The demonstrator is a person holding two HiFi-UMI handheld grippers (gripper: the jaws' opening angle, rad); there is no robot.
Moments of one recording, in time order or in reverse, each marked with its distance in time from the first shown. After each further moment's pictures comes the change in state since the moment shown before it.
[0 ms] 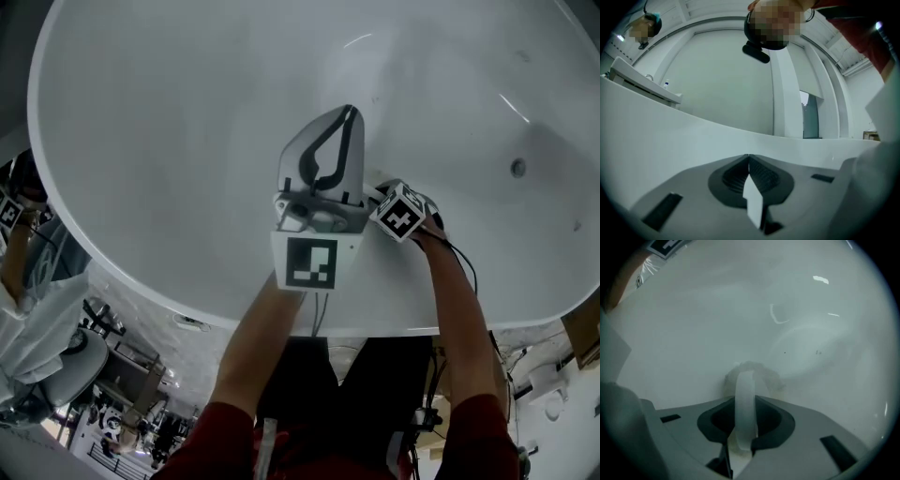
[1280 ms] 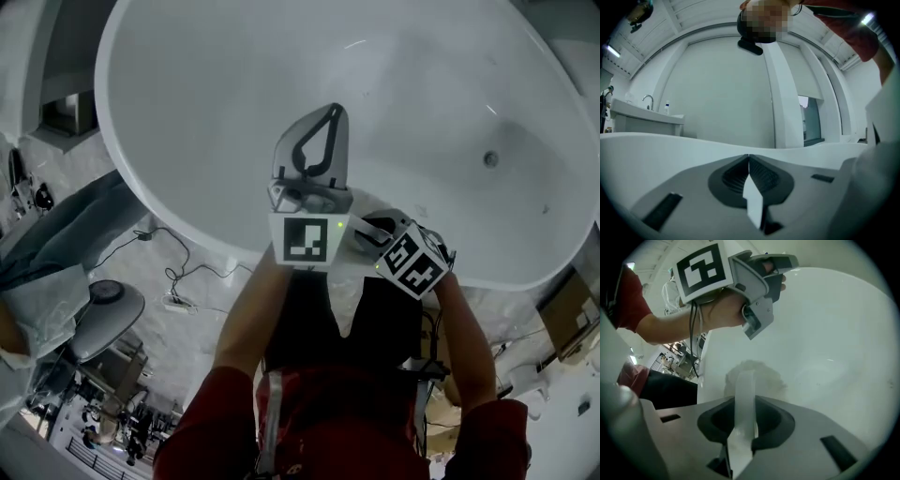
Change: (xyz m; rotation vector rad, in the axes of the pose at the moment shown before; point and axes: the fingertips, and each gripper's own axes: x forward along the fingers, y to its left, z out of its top) left arm -0.063 0.018 0.072 0.080 -0.009 0.050; right arm -0.200 0.165 0.051 -0.103 -0.178 0.110
